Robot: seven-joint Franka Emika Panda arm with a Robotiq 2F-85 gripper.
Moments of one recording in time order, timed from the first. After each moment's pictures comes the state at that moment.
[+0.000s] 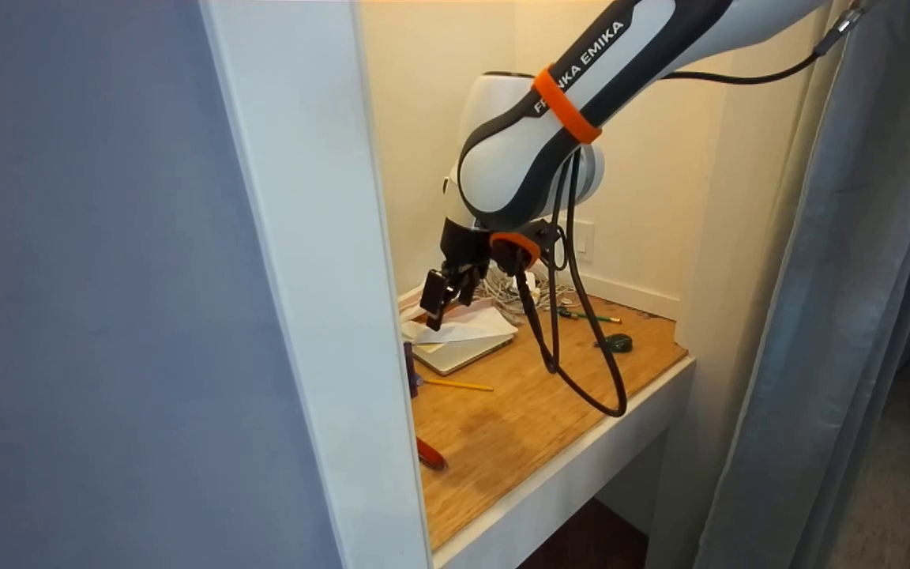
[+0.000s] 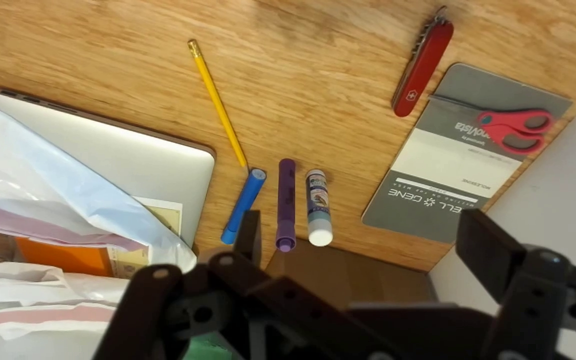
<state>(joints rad) 0.19 0.29 0.30 -2.04 -0.08 2.65 -0.17</state>
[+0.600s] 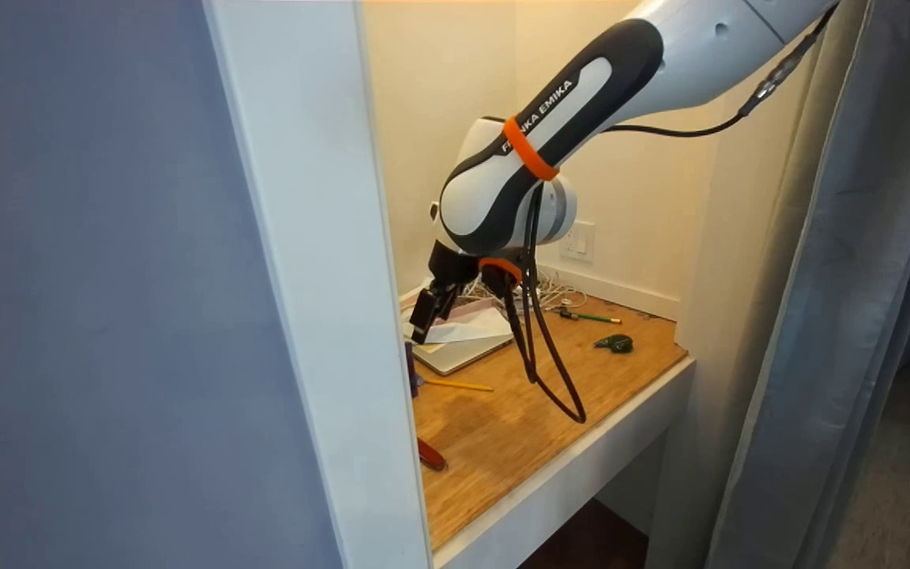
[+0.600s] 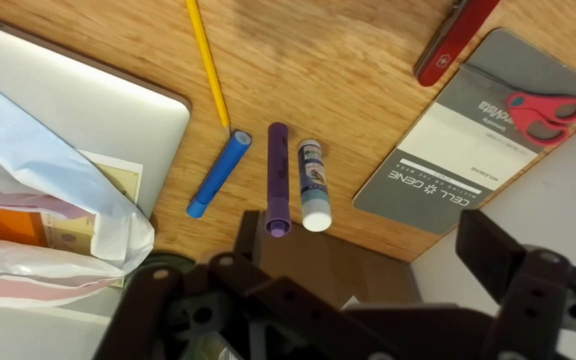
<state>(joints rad) 0.14 0.48 0.35 -1.91 0.01 2.73 -0.43</state>
